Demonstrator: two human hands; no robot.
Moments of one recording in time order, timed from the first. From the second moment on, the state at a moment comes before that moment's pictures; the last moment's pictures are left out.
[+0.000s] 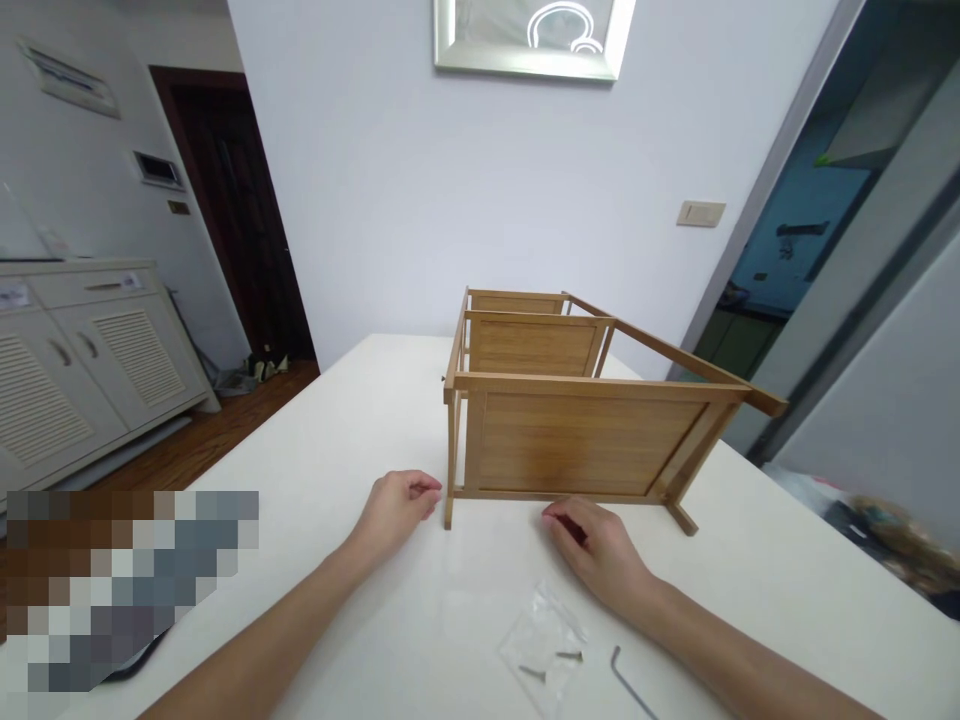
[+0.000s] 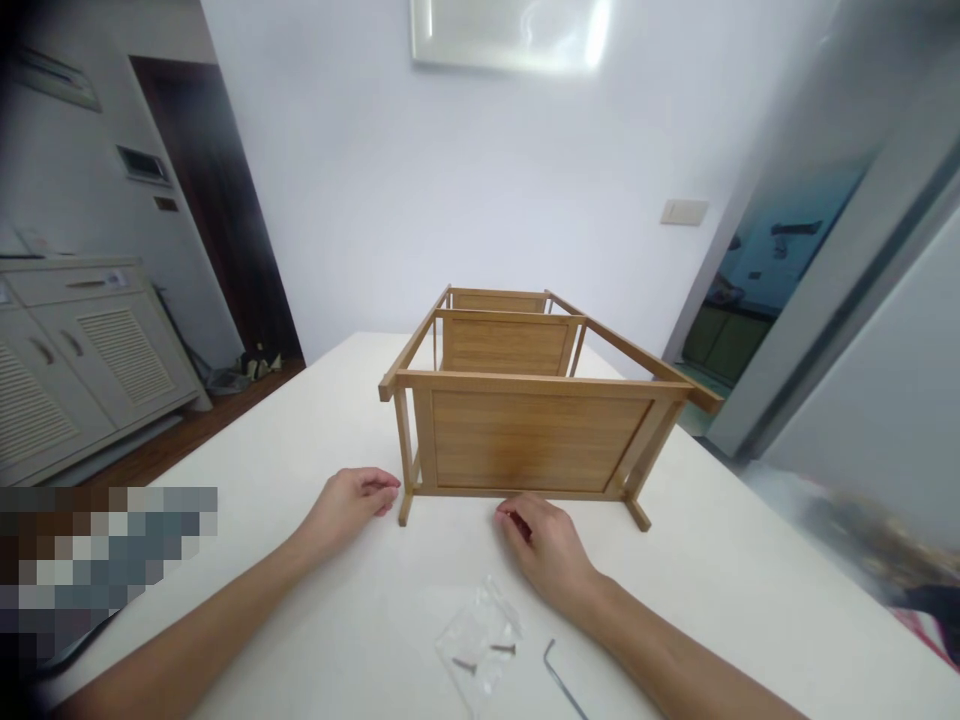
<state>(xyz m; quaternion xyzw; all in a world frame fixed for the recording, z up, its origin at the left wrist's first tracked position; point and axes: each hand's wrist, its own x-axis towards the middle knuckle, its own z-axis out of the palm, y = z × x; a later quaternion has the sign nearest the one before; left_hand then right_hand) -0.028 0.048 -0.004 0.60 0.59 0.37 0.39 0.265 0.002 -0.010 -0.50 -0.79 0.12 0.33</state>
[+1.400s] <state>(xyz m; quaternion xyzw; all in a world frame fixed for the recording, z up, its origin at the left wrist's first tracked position) -0.015 0.038 -0.014 0.76 0.58 0.26 0.14 0.197 0.029 -0.005 -0.50 -0.86 -0.06 0.05</state>
